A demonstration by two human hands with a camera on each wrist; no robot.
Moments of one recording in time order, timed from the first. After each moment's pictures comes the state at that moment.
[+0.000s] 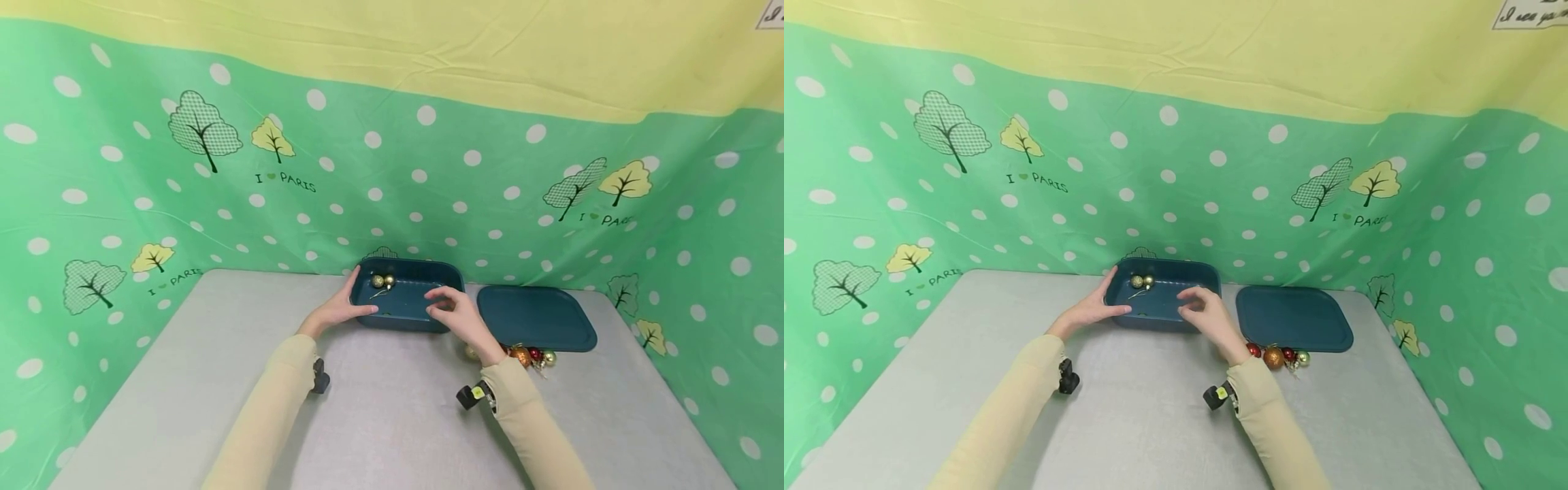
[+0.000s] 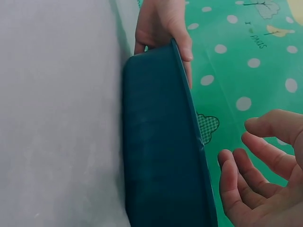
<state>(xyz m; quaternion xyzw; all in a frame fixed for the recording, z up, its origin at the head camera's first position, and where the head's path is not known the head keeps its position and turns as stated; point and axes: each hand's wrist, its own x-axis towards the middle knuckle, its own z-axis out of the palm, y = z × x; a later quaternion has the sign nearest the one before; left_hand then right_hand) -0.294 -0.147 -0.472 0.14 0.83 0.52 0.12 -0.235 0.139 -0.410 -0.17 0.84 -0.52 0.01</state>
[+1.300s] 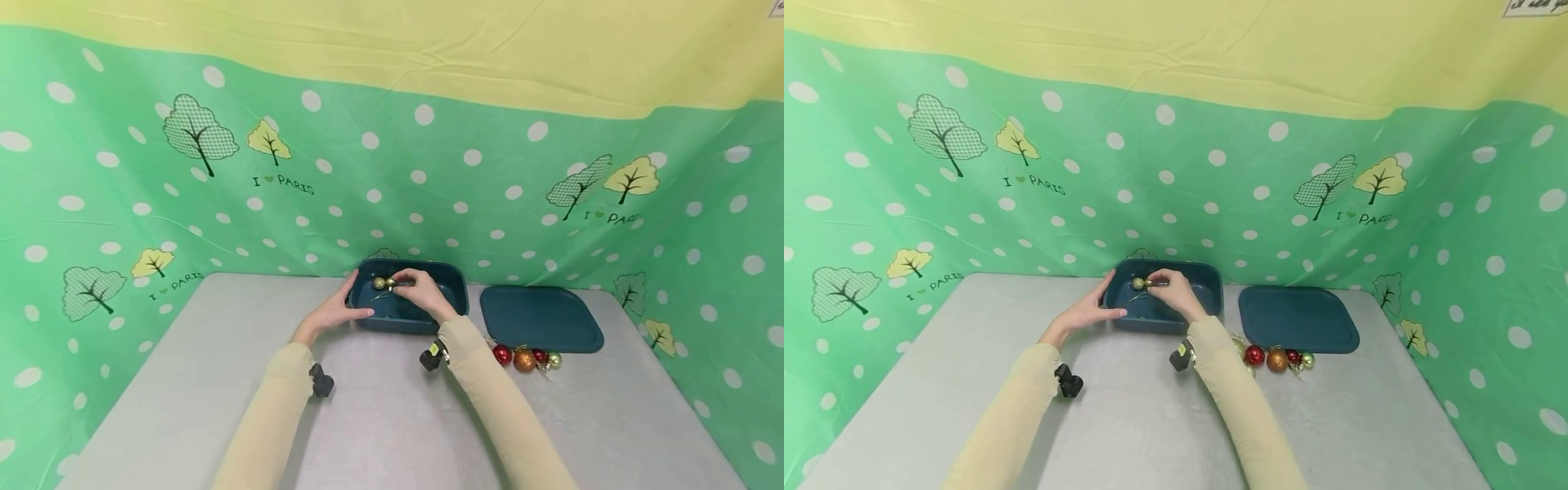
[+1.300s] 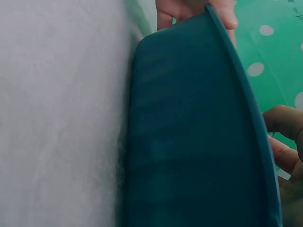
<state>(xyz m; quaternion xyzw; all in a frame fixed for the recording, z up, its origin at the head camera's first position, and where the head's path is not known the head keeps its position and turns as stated) -0.294 -0.155 -0.469 0.15 0.84 0.50 0.12 -0.322 0.076 -0.440 -0.14 0.85 -0.50 0.07</state>
